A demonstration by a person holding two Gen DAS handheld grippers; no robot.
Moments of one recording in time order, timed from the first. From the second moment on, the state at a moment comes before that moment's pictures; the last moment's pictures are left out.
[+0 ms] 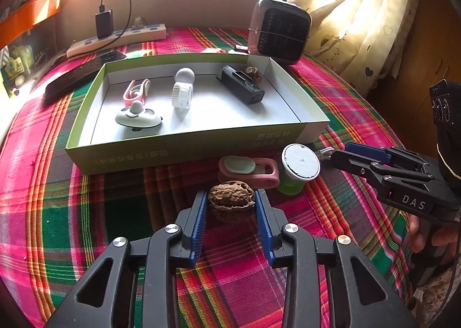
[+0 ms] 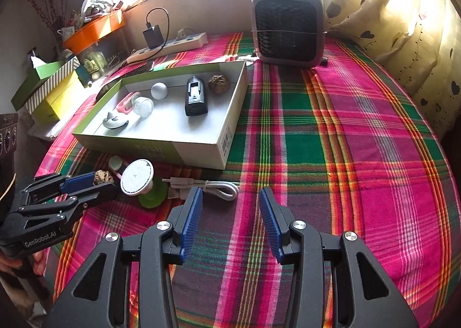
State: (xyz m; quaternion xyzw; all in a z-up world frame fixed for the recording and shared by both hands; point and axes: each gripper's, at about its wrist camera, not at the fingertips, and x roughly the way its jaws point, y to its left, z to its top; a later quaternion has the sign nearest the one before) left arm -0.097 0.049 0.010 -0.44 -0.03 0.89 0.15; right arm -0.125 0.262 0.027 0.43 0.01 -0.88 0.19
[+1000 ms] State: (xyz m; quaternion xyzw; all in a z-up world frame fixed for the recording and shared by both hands) left arm -0.095 0.029 0.009 -0.44 -0.05 0.88 0.15; right arm -0.108 0.231 0.020 0.44 0.10 -0.85 0.27
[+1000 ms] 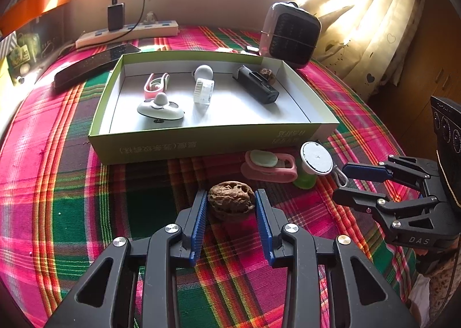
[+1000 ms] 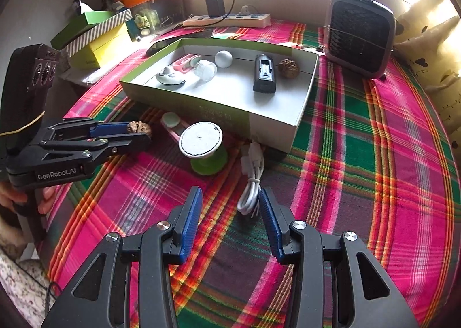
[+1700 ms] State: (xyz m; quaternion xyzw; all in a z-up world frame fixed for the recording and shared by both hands) left arm -0.103 0.032 0.009 -0.43 -0.04 0.89 0.15; right arm -0.125 0.217 0.016 0.42 0.12 -0.87 0.22
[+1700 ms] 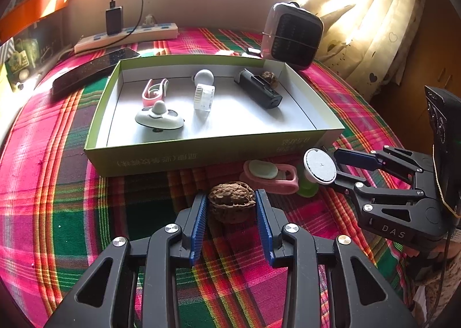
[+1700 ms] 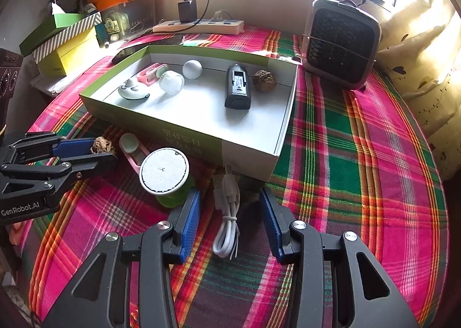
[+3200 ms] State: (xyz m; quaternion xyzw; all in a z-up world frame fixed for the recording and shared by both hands) left arm -0.102 0.031 0.009 -0.43 -0.03 0.89 0.14; right arm -0.115 0.222 0.017 0.42 0.09 -0.88 0.22
